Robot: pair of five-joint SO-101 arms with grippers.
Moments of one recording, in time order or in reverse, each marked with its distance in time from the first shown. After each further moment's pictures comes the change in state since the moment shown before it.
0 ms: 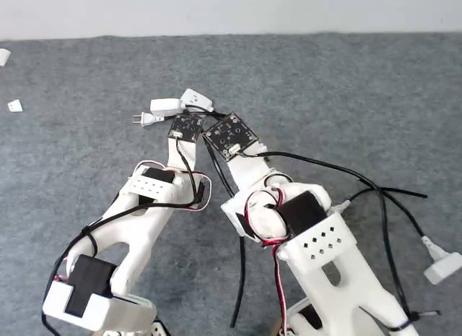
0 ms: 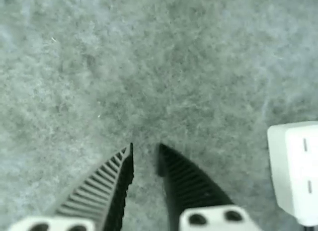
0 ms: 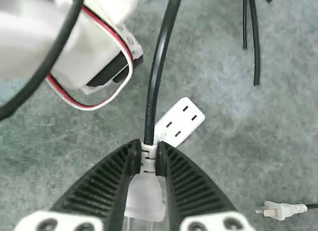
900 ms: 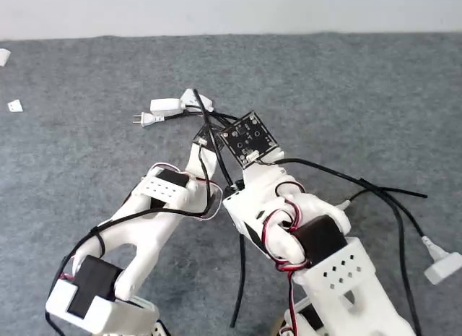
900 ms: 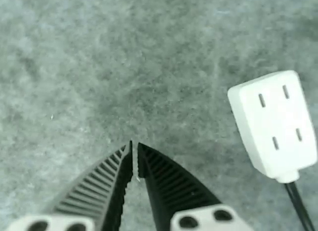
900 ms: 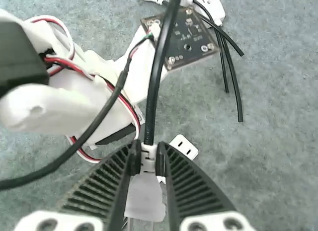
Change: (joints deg) left arm 5.5 0.0 -1.1 4.5 -9.0; right arm -0.4 -10.9 4.5 -6.9 -2.8
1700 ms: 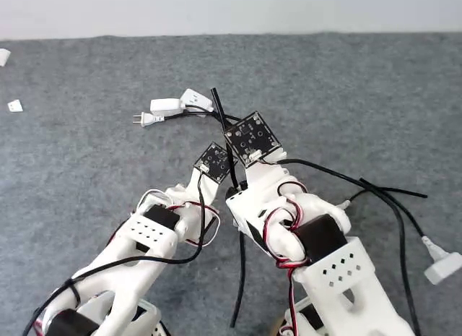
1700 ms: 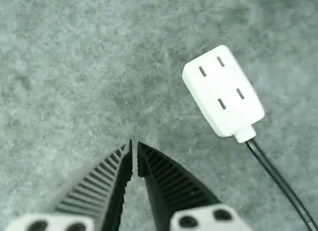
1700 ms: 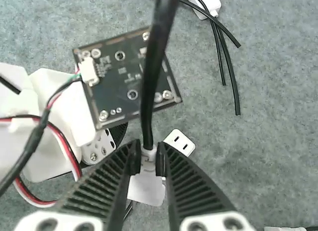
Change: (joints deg) left arm 4.4 -23.3 20.0 -8.2 -5.4; right arm 1.3 -0.1 1.7 -0.8 0.0
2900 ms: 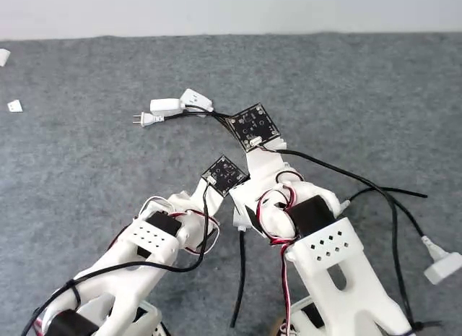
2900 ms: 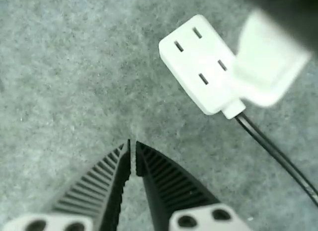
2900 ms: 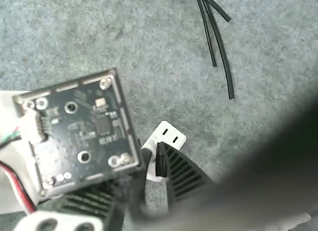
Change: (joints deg) left arm 2.5 -0.1 3.4 -1.1 -6.6; right arm 3.8 8.4 0.1 -3.4 -1.7
